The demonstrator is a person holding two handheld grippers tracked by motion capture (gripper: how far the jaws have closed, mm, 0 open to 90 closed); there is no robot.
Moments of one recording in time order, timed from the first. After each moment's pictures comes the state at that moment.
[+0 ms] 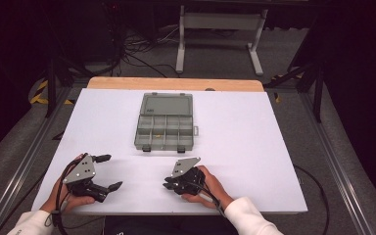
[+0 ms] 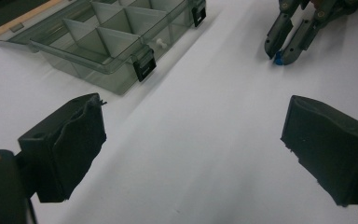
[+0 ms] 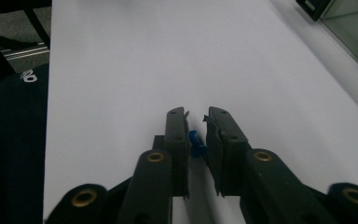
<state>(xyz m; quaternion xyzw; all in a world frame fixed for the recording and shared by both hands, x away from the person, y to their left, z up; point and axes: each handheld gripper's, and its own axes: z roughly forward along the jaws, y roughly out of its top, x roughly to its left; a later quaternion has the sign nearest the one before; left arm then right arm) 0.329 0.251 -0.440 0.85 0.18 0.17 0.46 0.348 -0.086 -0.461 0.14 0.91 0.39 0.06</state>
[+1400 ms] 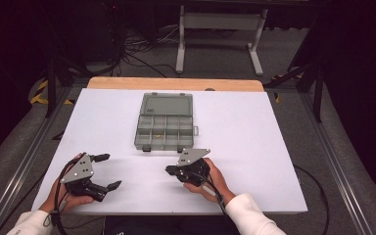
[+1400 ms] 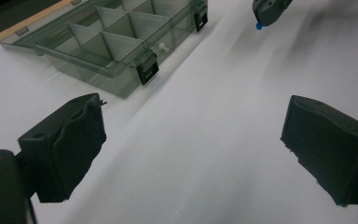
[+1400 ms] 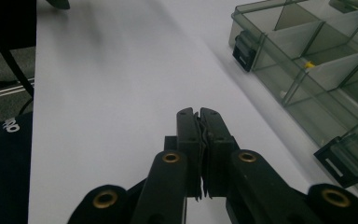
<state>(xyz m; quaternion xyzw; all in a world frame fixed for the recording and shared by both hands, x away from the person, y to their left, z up) 0.329 0.254 -0.437 0.84 0.19 0.18 0.47 0.358 -0.096 -0.432 0.18 0.88 0.44 0.10</state>
